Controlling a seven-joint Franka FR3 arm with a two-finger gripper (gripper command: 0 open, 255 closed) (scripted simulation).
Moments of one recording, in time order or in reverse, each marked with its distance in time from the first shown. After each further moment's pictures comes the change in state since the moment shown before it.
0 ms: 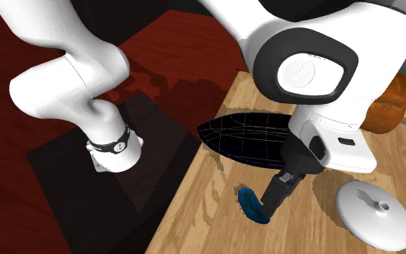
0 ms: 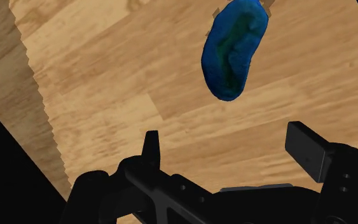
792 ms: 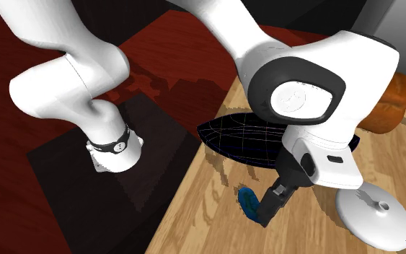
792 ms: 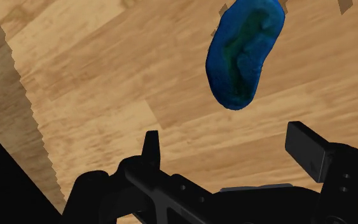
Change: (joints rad) arm -0.011 0.044 -0.013 -0.028 -0.046 0.064 0.028
